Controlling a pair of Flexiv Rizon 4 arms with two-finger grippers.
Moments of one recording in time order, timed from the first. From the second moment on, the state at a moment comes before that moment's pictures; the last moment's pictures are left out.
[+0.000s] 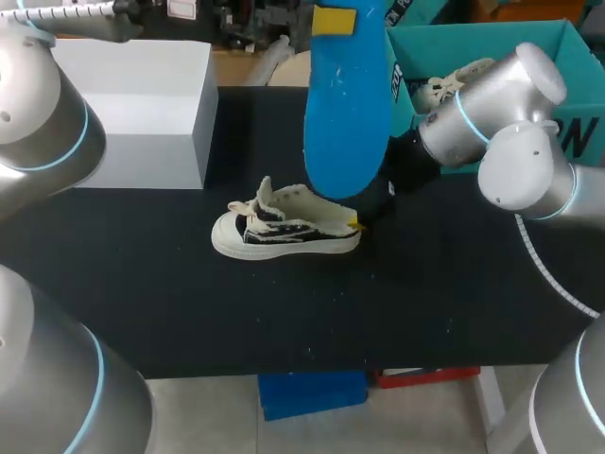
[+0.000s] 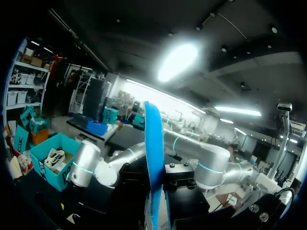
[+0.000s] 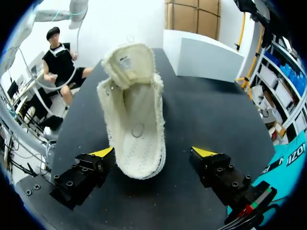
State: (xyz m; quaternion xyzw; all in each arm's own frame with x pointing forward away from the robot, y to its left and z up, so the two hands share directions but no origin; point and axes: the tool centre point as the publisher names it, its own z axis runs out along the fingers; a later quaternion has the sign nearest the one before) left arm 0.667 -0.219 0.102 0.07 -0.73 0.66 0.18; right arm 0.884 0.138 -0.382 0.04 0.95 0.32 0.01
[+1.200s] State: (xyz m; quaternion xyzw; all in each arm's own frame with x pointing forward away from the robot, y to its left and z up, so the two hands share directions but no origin) left arm 0.667 -0.219 0.102 0.07 -0.73 0.66 0.18; right arm 0.897 0.225 -0.391 -0.01 1.00 0.02 0.00
